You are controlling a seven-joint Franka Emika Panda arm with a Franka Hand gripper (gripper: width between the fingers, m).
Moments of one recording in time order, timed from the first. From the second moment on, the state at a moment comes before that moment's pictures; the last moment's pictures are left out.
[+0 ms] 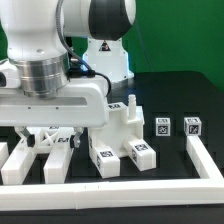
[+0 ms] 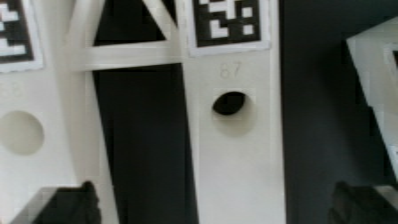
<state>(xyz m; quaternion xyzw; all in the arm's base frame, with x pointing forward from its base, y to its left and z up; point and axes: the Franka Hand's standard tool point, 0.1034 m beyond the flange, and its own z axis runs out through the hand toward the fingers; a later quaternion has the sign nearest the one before) 0.559 -0.109 0.043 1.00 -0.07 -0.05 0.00</state>
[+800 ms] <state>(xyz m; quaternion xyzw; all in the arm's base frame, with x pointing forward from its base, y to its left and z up) 0.547 -0.126 0.042 1.00 -0.01 -0.04 0.00</state>
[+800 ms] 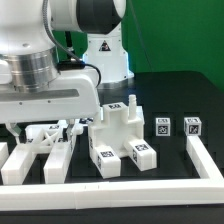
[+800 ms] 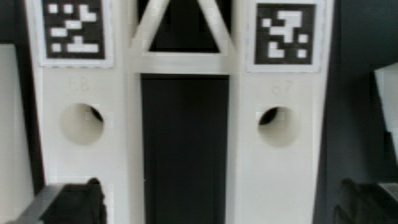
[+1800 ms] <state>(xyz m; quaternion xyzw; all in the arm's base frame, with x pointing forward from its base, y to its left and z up) 0.543 -0.103 0.019 1.00 0.00 -0.05 0.00</state>
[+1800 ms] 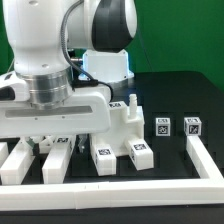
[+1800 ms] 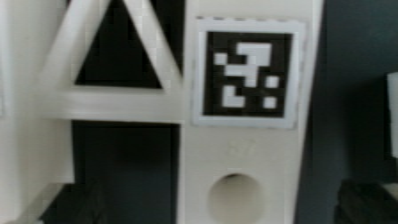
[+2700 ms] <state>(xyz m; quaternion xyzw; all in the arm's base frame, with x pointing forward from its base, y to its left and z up) 0.546 -0.101 0.019 1.00 -0.01 -0.05 0.00</state>
